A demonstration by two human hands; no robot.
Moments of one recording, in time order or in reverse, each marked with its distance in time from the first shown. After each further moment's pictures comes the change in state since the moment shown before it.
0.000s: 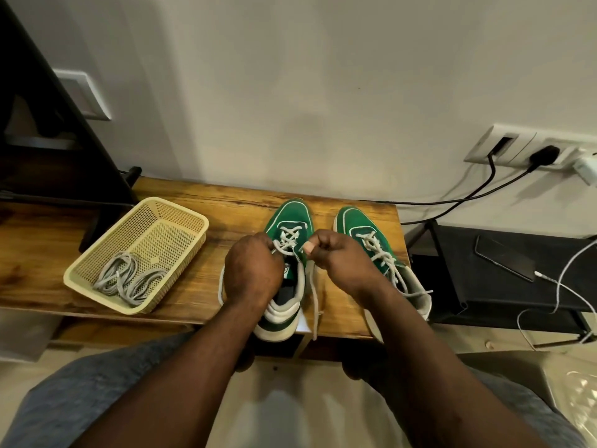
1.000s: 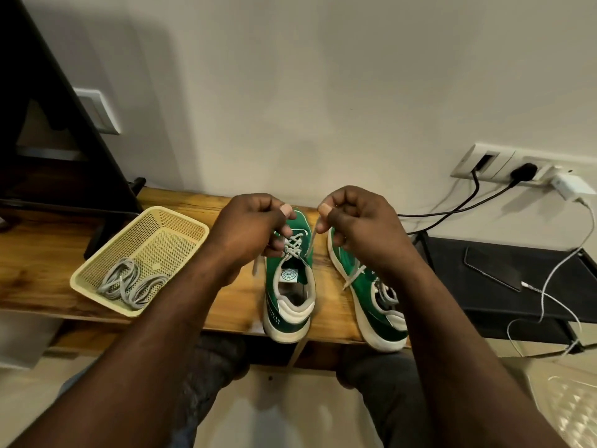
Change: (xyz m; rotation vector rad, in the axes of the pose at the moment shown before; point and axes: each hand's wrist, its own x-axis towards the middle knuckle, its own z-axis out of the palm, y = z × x) left_hand 0.008 0.048 -0.110 -0.787 -0.431 0.004; right_hand -0.034 -0.084 -0.048 -0.031 0.180 -0.175
